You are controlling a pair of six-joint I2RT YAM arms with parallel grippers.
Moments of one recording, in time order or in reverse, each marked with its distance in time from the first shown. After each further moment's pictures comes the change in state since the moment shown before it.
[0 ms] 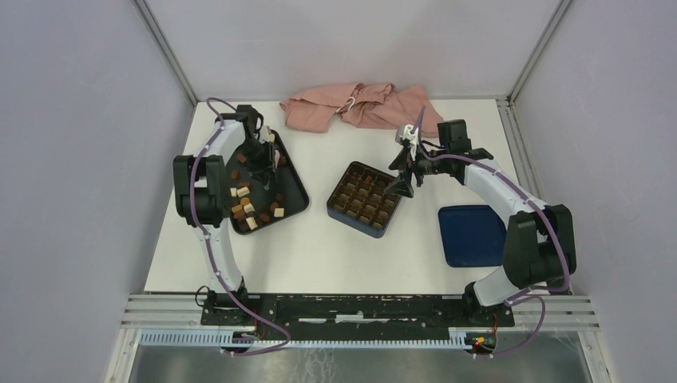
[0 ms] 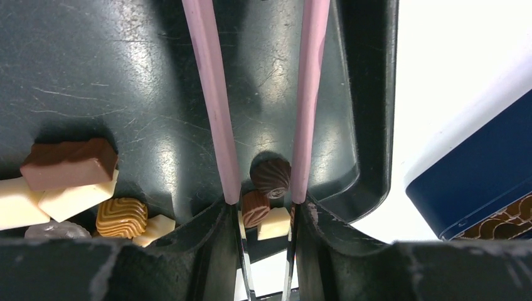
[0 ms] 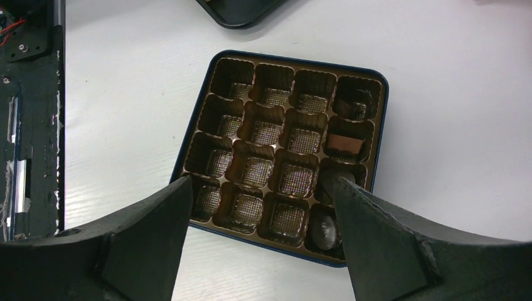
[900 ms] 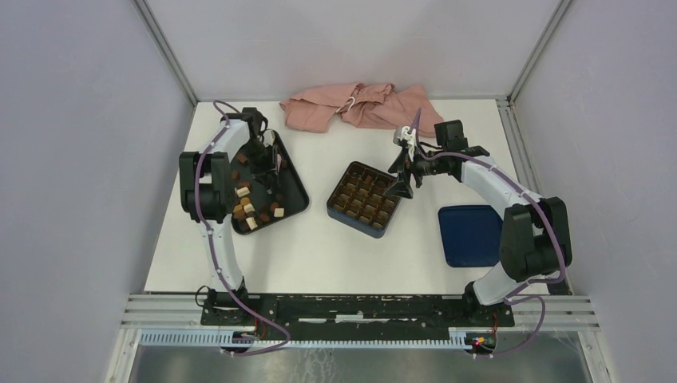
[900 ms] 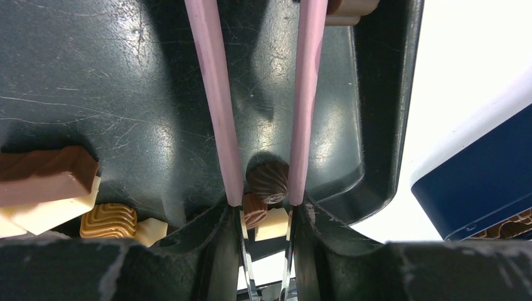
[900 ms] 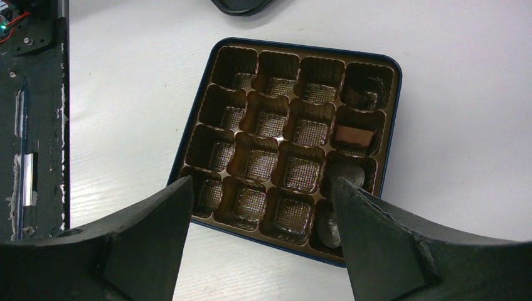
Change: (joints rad) left arm -0.019 0.062 0.051 -0.056 0.002 0.000; right arm 0.000 0.052 0.023 -0.048 -0.002 -0.026
